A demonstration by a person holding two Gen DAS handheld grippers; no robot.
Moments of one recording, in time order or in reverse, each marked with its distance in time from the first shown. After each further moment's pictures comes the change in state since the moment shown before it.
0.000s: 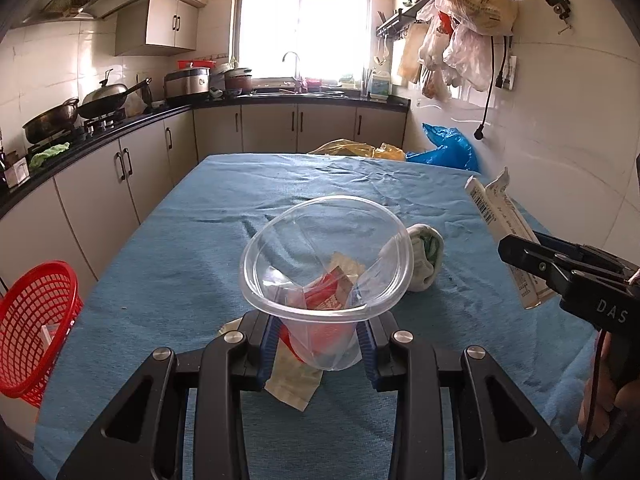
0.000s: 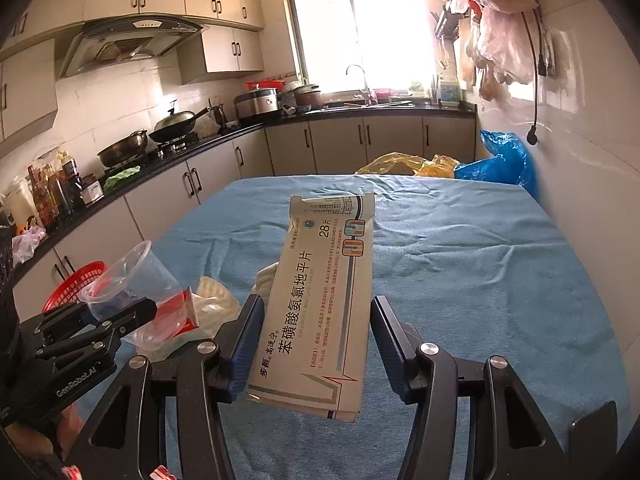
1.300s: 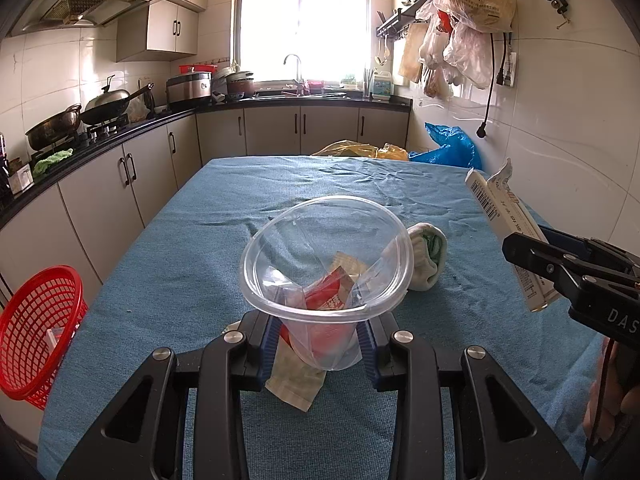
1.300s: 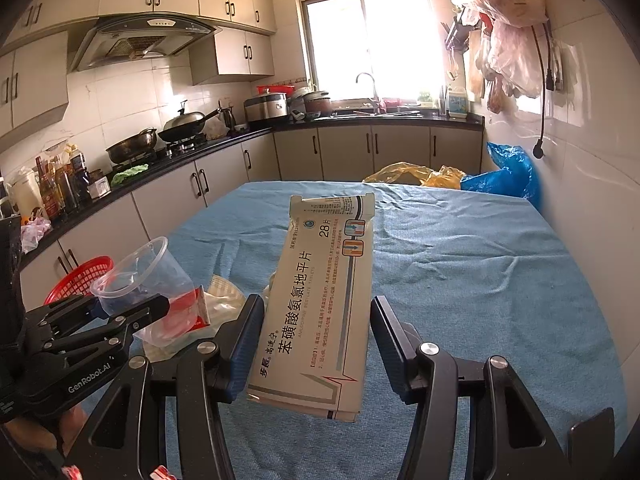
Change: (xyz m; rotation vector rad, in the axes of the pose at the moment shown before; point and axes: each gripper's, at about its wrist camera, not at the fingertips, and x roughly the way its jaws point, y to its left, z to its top) left arm 0.003 0.000 -0.002 0.010 -0.007 0.013; right arm -0.004 0.006 -0.002 -0.031 -0.027 0.009
